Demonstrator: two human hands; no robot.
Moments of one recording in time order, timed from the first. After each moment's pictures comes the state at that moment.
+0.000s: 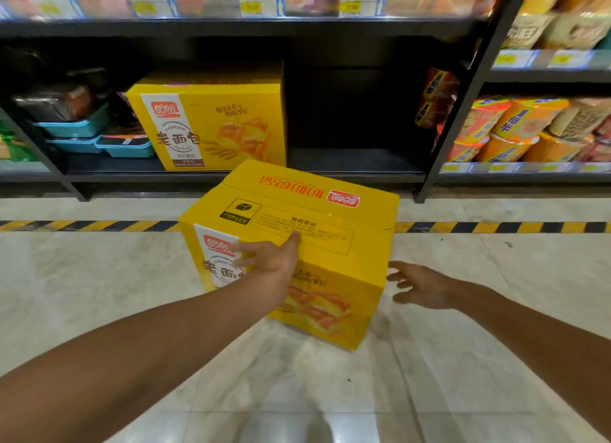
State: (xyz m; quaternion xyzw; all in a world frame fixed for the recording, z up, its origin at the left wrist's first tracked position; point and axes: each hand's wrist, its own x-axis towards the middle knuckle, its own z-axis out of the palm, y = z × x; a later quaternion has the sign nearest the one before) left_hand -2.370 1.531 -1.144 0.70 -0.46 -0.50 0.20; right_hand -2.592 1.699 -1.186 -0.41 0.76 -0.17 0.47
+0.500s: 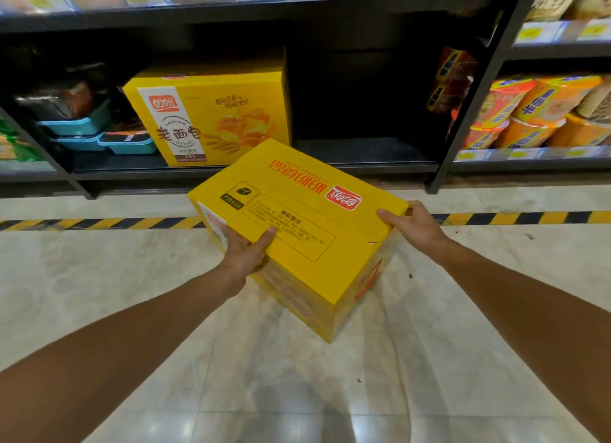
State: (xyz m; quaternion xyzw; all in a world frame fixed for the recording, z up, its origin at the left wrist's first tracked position) left_hand -2.306 1.465 -1.183 0.54 -0.54 -0.61 0.22; right_hand -2.588 1.626 -1.143 -0.27 0.80 -0.42 0.34
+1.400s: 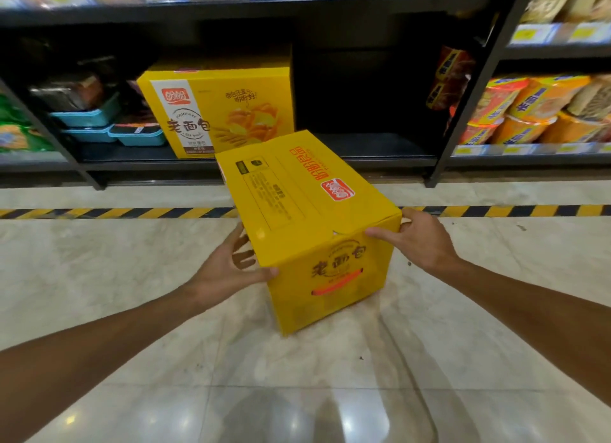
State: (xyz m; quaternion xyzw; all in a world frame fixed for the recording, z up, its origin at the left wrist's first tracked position) left_hand -2.217 1.516 -1.132 0.36 -0.70 -0.60 0.14; right_hand -2.533 1.674 -1.125 -0.38 0.85 -0.31 0.20
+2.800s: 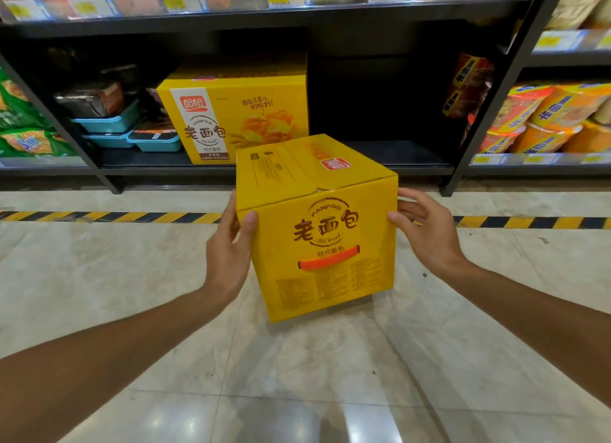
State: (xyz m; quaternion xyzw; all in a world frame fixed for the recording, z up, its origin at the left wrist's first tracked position) left_hand -2.240 1.508 -1.120 0.41 -0.66 -0.48 0.40; right_hand -2.529 1.648 -1.124 -0.41 0.72 -0.53 0.18
